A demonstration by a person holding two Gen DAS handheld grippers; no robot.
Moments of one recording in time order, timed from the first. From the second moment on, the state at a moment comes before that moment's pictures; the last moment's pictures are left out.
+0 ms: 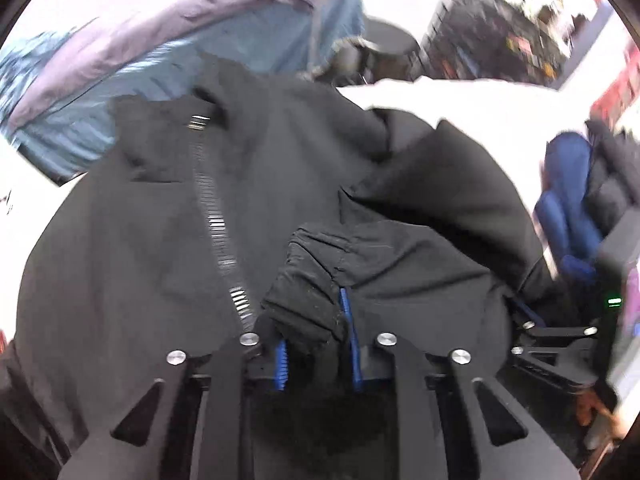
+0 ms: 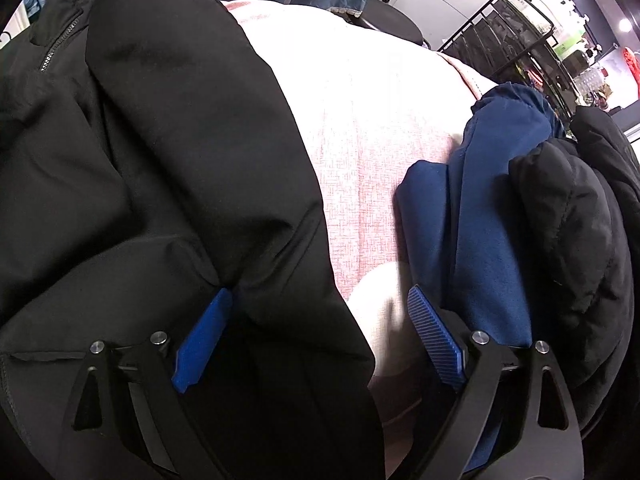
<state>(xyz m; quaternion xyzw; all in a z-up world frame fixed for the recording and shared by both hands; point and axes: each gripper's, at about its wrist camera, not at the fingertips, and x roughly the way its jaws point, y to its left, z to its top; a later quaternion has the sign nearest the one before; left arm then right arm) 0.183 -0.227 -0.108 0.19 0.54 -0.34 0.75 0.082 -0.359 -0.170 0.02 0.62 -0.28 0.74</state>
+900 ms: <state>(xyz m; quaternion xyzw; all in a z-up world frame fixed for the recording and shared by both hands) 0.174 -0.025 -0.129 0.10 0.62 -0.07 0.78 0.152 -0.391 -0.112 0.21 0.54 -0.17 0.80</state>
